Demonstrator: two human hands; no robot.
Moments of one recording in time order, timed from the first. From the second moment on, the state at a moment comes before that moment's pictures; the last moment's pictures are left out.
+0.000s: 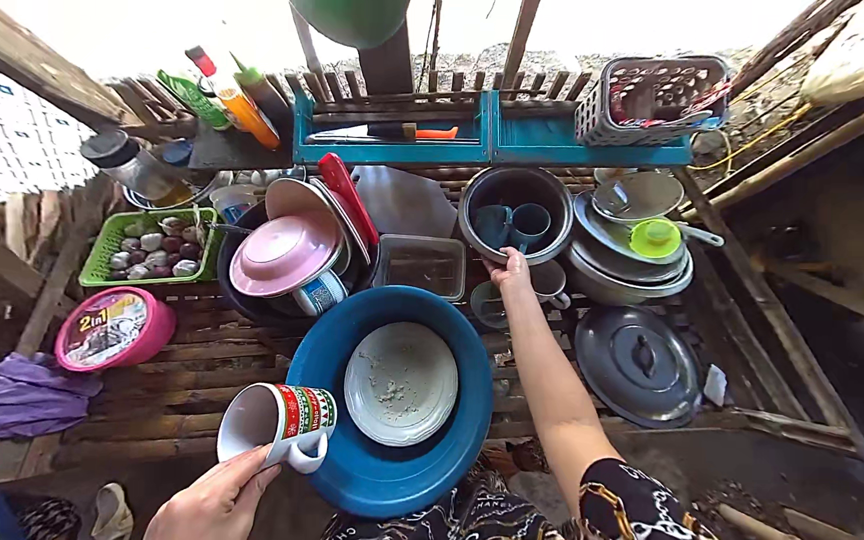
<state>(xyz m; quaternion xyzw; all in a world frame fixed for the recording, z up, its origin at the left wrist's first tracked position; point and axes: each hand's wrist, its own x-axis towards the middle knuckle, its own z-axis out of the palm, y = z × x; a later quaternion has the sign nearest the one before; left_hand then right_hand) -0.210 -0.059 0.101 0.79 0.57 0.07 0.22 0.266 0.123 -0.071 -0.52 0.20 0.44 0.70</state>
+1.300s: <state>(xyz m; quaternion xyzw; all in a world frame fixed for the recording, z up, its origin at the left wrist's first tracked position) -0.214 -0.027 0.093 0.84 0.52 0.11 0.12 0.211 -0.033 0.064 -0.59 0.06 0.62 0.51</state>
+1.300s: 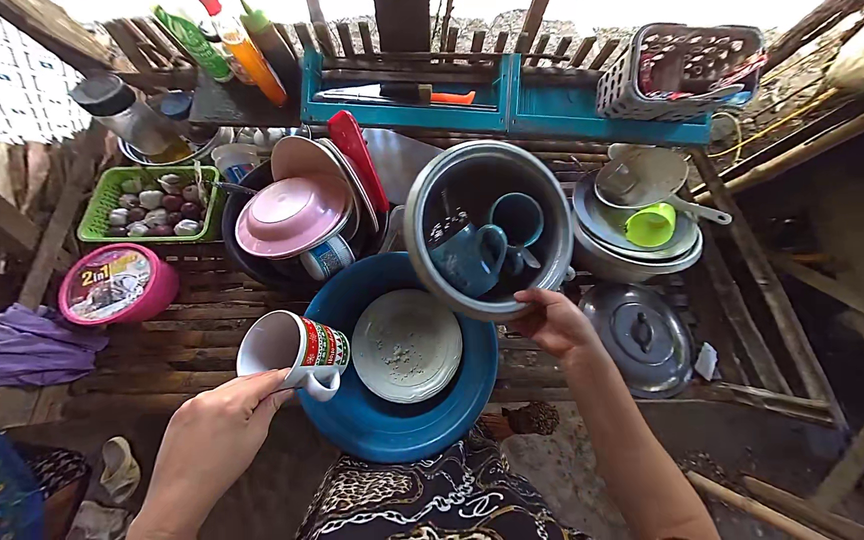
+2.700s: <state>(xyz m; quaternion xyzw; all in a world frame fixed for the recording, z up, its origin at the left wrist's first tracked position) -0.211 0.024 0.127 0.86 0.50 0.06 0.13 0.258 -0.237 0.026 -0.67 0.25 0.44 0.54</state>
